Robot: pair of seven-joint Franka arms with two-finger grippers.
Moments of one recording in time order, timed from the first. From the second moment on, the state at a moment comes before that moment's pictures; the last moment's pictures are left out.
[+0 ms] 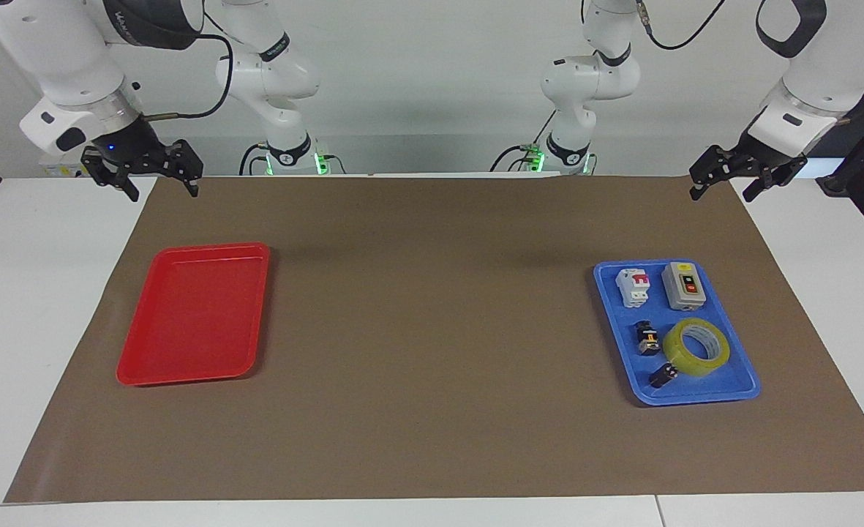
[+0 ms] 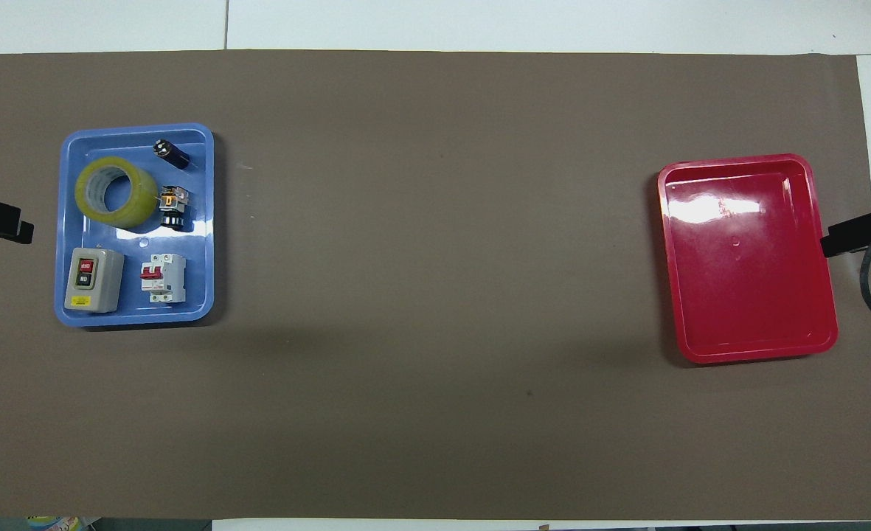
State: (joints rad) left arm -0.02 0.00 0.04 -1.55 -0.02 1.50 0.13; right arm -0.03 -0.05 -0.05 -1.64 -0.03 1.53 -0.17
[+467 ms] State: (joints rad) left arm -0.02 0.00 0.04 -1.55 -0.02 1.50 0.13; right arm -0.03 -0.05 -0.05 -1.64 -0.03 1.53 -0.17
